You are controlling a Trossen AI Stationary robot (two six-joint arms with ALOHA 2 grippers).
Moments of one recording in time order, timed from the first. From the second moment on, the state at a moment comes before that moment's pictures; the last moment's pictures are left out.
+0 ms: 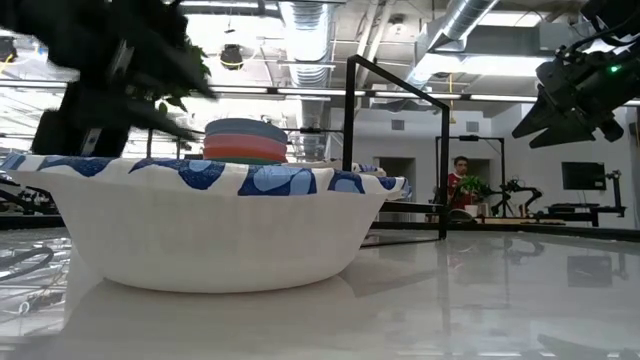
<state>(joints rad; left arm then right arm) -0.53 1.45 0.63 0.26 -0.39 -1.51 -0.03 0.31 0.37 -0.68 0.78 0.71</state>
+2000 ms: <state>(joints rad) -0.50 1.68 0.95 -0.39 -0.24 -1.38 -0.03 0.31 0.37 -0.70 0.78 0.74</state>
